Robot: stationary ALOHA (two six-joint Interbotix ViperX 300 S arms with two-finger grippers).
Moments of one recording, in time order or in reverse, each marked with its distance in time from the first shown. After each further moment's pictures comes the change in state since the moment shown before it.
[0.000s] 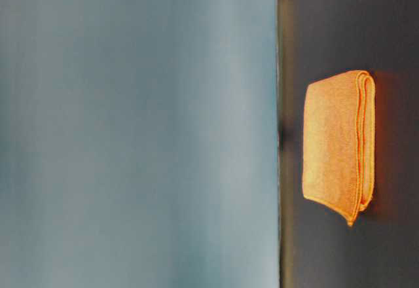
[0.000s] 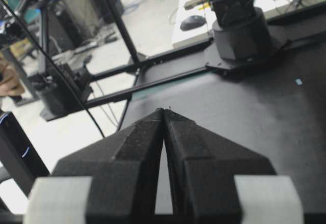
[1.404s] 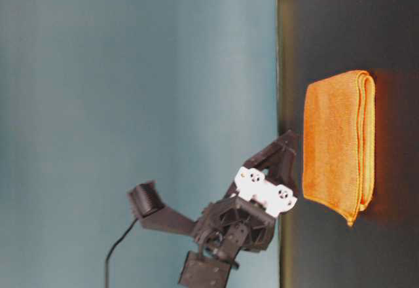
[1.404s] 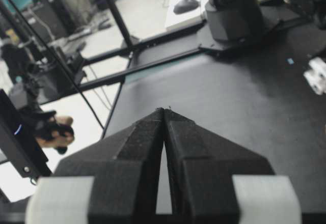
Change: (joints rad) left arm 0.388 1.215 -0.482 0.038 -0.408 -0.021; right arm 0.000 -0.072 0.057 0.000 0.058 0.000
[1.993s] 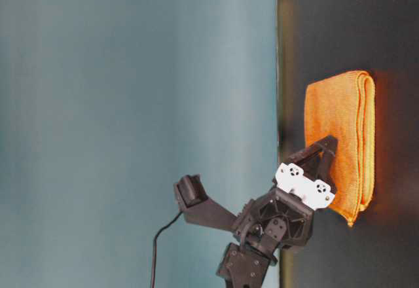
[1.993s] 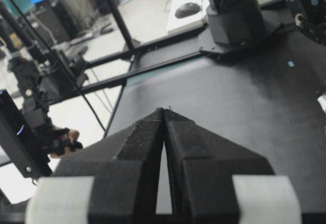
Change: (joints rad) left arm 0.012 0.115 -0.011 0.000 0.008 -0.092; right arm 0.000 -0.028 0.012 0.000 0.000 0.000
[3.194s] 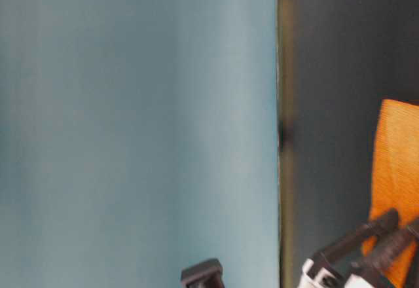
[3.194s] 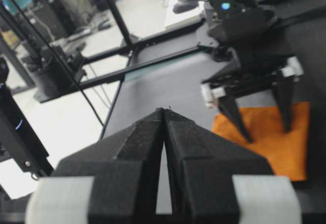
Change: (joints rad) left arm -0.437 -0.181 0.293 0.000 0.005 -0.098; right arm 0.000 -0.032 0.008 0.005 0.043 -0.002
